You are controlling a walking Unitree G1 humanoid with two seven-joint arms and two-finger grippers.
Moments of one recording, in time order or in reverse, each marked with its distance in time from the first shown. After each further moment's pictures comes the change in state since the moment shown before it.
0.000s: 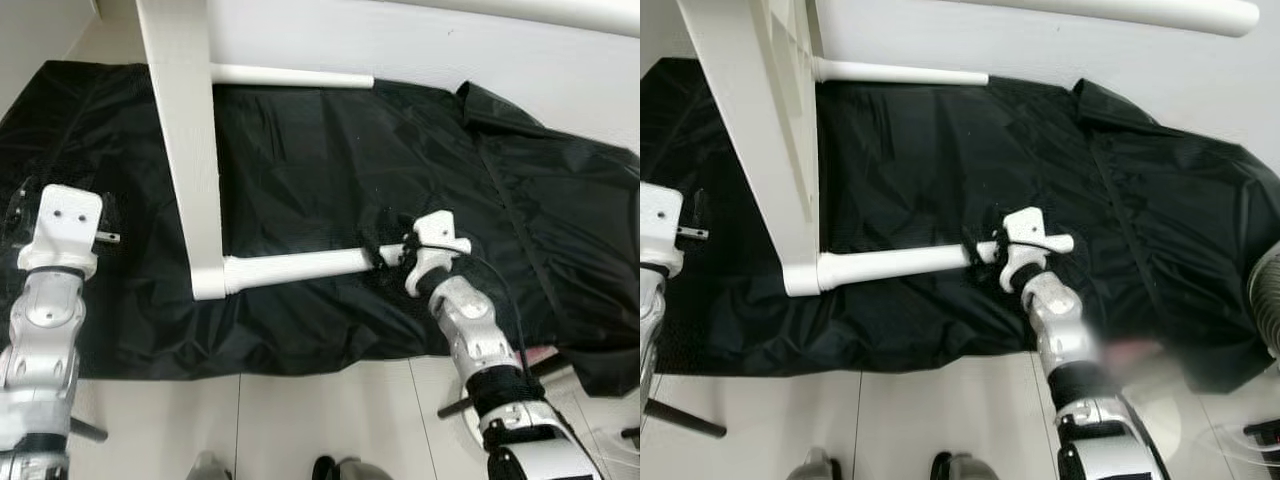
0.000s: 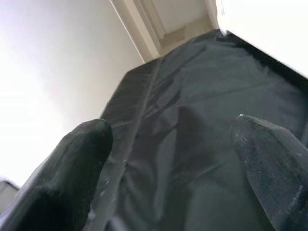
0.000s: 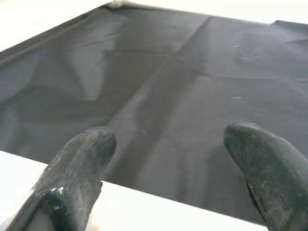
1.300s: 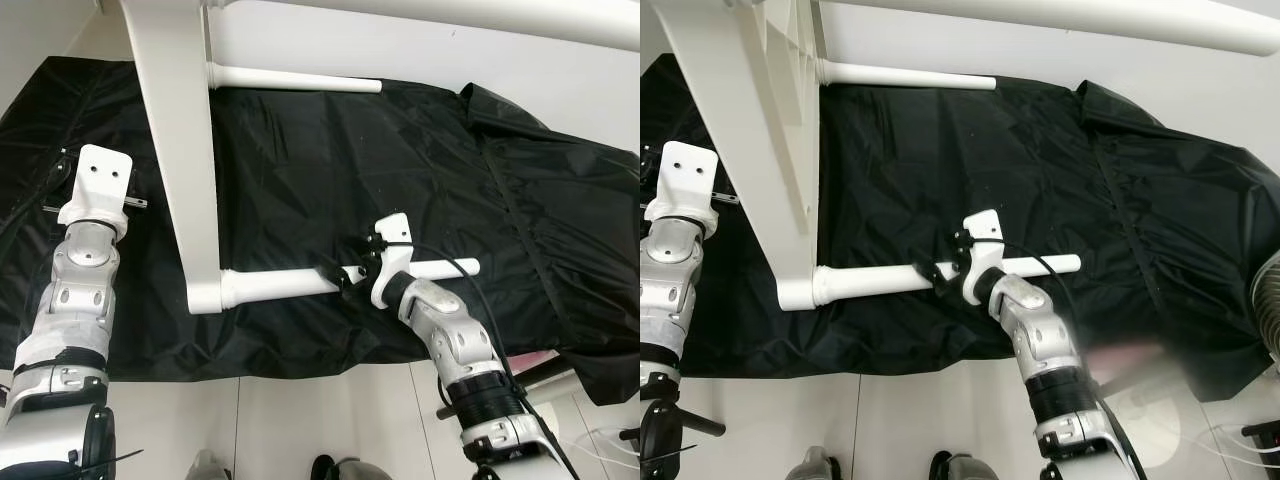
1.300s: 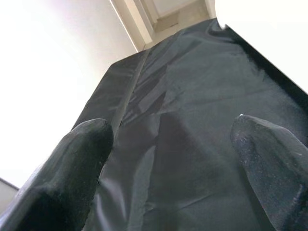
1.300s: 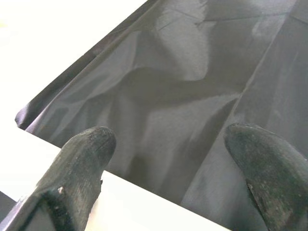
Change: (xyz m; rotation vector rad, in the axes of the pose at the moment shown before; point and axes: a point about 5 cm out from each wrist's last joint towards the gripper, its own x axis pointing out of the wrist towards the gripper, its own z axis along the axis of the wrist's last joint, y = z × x) left arm 0.034 -0.020 0.008 -0.012 0.045 -0.020; right arm -0.013 0.049 0.000 0.178 0.143 0.225
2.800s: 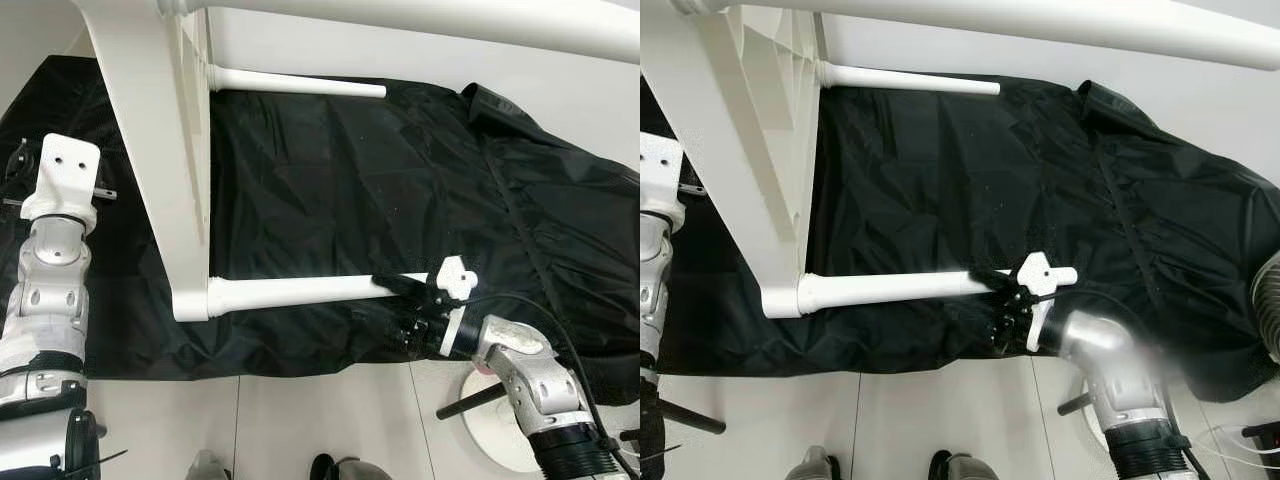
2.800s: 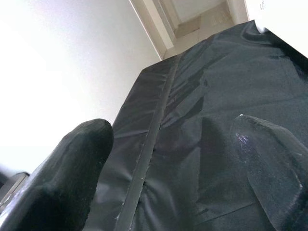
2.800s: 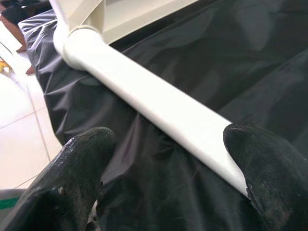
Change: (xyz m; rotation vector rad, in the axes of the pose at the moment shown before) left arm -0.004 0.031 0.003 0.056 -0.035 0.084; right arm -0.078 -0.019 -0.006 -0.190 0.013 0.344
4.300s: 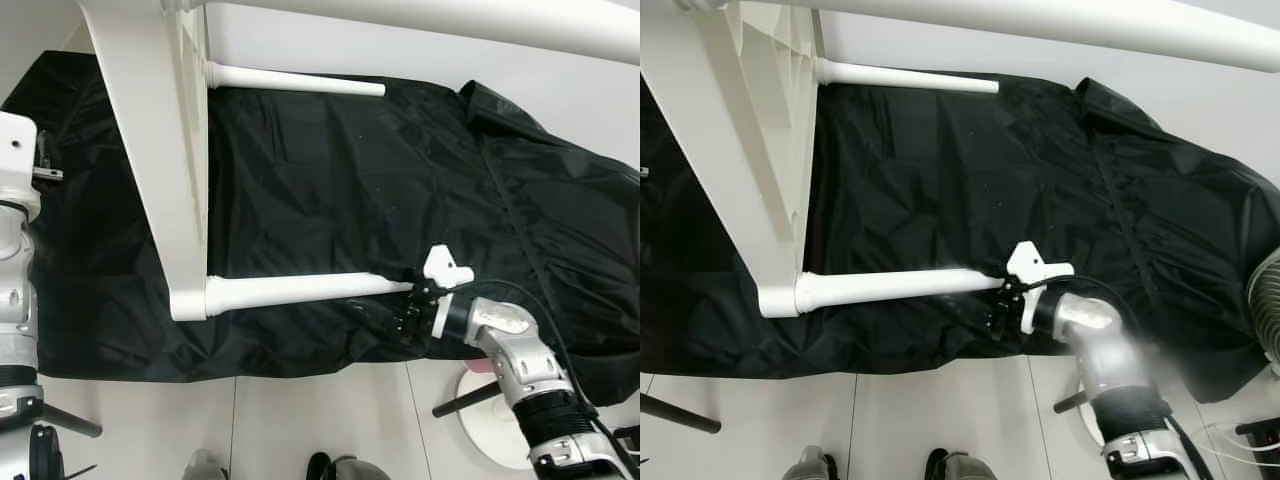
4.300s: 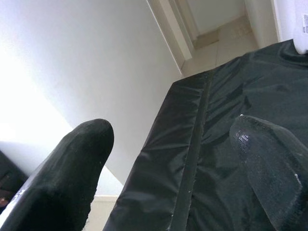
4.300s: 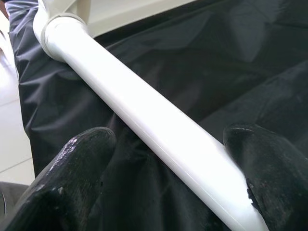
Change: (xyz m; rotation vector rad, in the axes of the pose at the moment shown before) left arm -0.007 0.049 0.017 0.008 -0.040 0.082; right arm 0.021 -0.018 -0.001 -0.095 -0.001 0.027
